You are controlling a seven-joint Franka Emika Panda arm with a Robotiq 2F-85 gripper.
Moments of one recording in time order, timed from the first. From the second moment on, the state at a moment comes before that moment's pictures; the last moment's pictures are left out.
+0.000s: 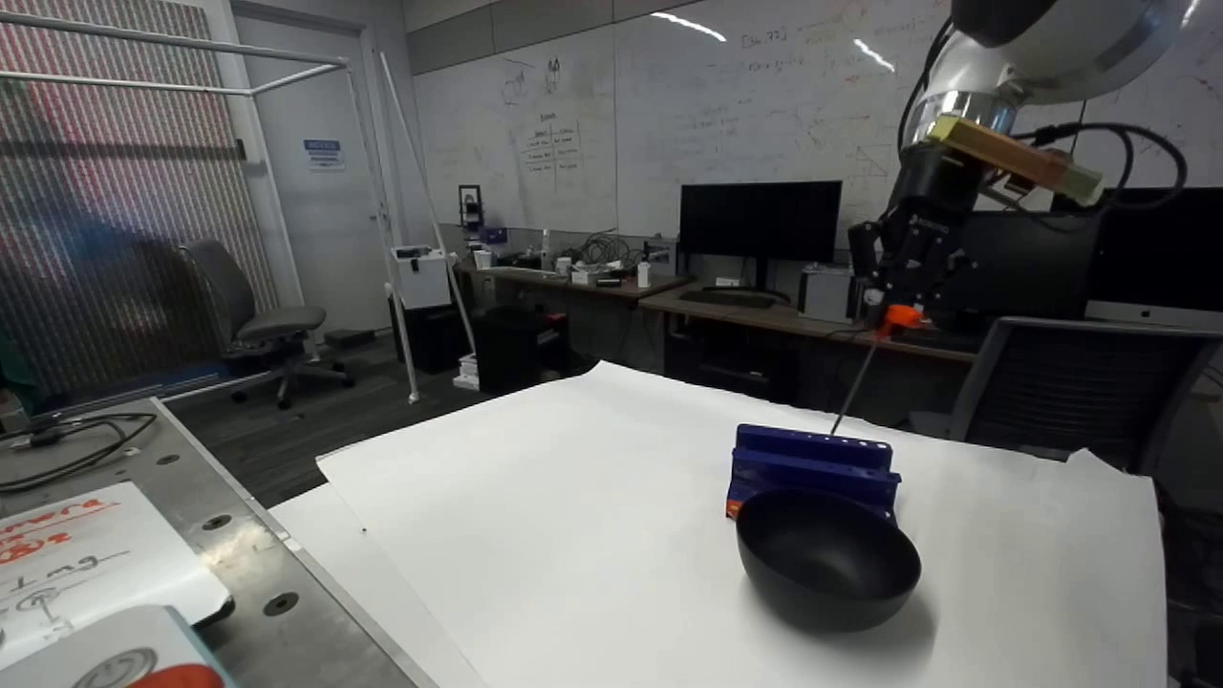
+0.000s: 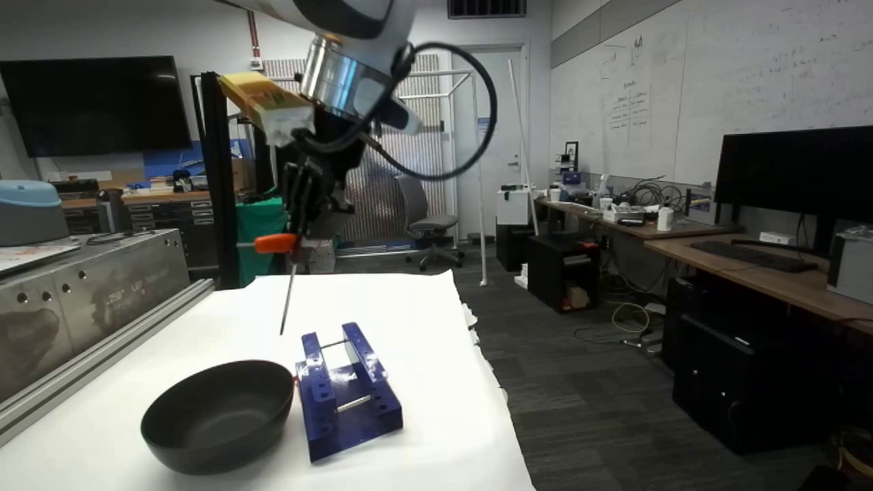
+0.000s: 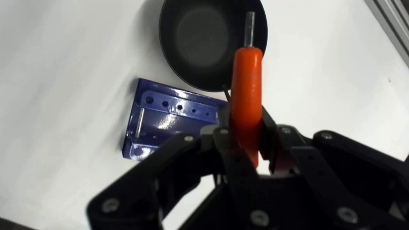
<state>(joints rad) -0.10 -0.10 -0.14 -2.12 0.43 1.93 0.34</state>
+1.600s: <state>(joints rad) -0.08 0.18 -0.04 -2.18 0.46 1.99 0.00</state>
